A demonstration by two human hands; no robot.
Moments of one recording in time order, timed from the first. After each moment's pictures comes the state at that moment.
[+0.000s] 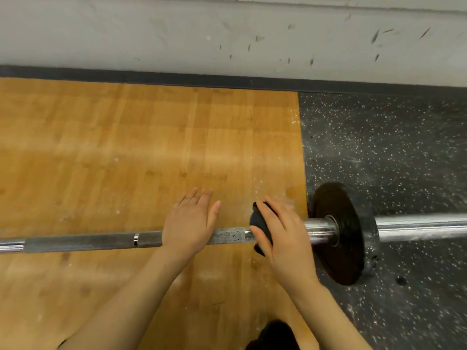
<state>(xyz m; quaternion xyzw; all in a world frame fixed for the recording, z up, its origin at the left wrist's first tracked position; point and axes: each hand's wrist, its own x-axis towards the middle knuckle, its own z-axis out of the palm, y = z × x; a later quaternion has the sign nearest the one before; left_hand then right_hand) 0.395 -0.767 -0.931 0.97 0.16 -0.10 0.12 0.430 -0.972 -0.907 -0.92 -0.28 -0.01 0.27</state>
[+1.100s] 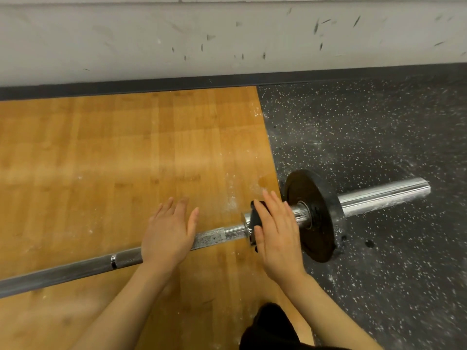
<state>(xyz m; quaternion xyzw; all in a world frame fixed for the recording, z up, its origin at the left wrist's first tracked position) 0.384 -0.772 -0.929 0.98 0.15 -0.12 0.11 0.410 -0.998 -0.922 -0.95 -0.22 -0.04 0.23</state>
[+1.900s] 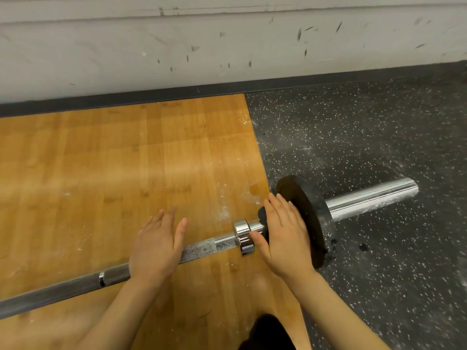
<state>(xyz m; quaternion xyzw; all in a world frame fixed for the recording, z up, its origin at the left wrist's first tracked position) 0.388 -0.769 -0.923 0.97 0.16 -0.13 0.15 0.436 -1.017 -0.906 -0.97 -0.17 0.06 0.14</state>
